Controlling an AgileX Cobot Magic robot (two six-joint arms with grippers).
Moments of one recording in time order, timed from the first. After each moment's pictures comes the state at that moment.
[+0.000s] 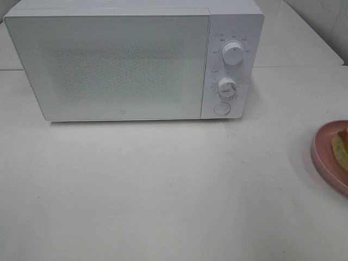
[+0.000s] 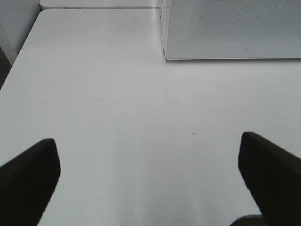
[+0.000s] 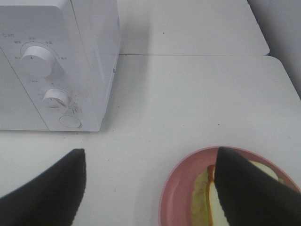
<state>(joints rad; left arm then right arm) 0.00 0.00 -0.51 -0.04 1.07 0.03 0.03 0.79 -0.55 0.03 0.28 -0.02</state>
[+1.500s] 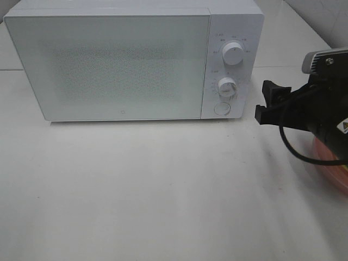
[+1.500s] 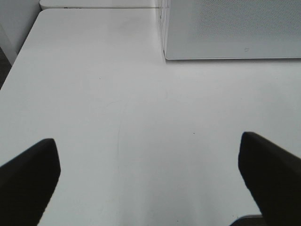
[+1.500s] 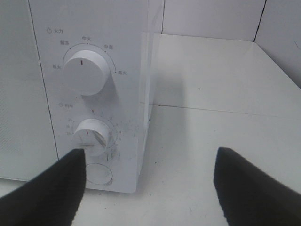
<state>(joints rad) 0.00 0.00 -0.51 -0.04 1.07 0.03 0.56 1.52 -0.29 0.55 -1.09 -0.29</state>
